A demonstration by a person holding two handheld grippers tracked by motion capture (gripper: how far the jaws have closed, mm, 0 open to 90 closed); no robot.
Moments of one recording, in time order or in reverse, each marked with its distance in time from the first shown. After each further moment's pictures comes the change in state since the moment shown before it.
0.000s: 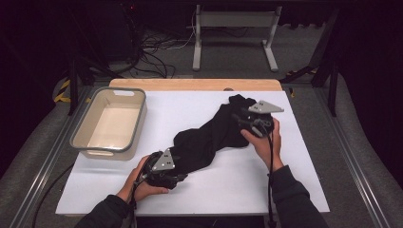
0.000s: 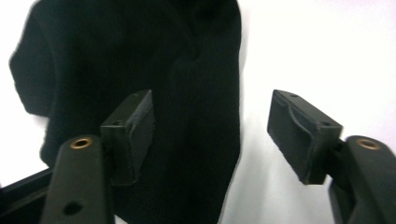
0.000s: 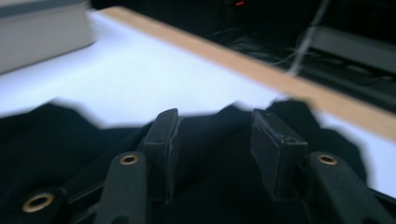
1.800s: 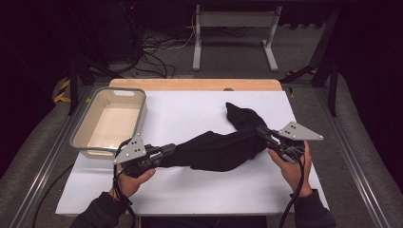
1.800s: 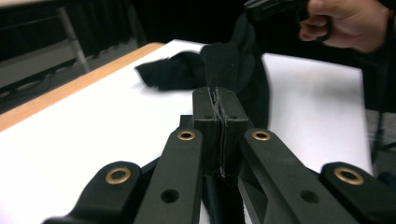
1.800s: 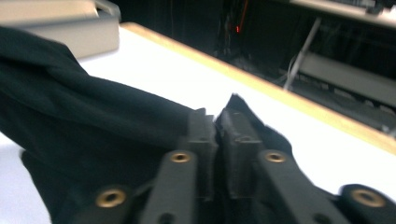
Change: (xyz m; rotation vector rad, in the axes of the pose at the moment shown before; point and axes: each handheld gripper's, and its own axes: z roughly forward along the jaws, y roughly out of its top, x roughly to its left) left arm 0.012 0.022 -0.080 -0.441 0.049 -0.099; right arm 0.005 -0.024 -0.098 -0.089 -0.011 -0.065
